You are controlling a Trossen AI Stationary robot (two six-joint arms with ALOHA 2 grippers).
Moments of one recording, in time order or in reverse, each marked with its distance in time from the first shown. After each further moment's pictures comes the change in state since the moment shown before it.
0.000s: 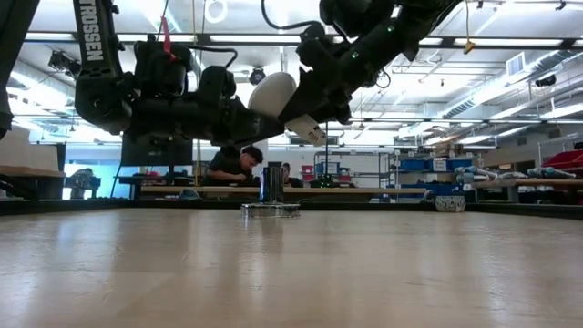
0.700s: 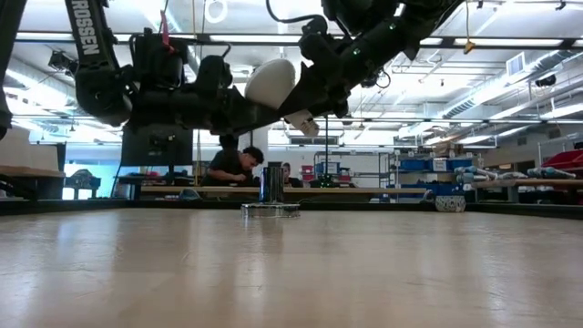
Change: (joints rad) left arm 0.050 -0.099 -0.004 -0.047 0.034 0.006; right arm -0.001 -0.016 -0.017 0.045 -0.014 -0.044
